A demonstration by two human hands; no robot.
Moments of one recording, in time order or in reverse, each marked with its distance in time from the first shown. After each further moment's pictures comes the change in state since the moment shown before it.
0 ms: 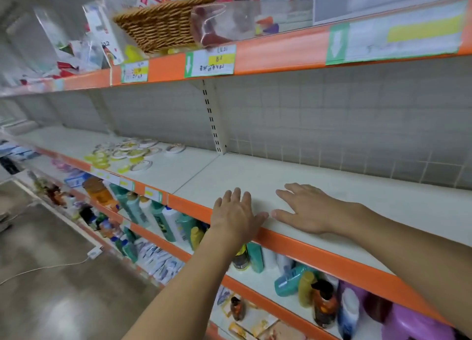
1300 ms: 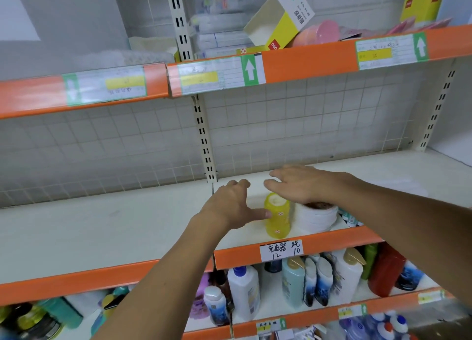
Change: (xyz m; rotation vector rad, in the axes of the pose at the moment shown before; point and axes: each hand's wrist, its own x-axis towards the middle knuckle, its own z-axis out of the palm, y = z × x) left_hand -0.124 0.458 -0.062 -0.315 -0.108 0.710; right_hand -0.422 0.272 -0.036 0.131 0.098 0.738
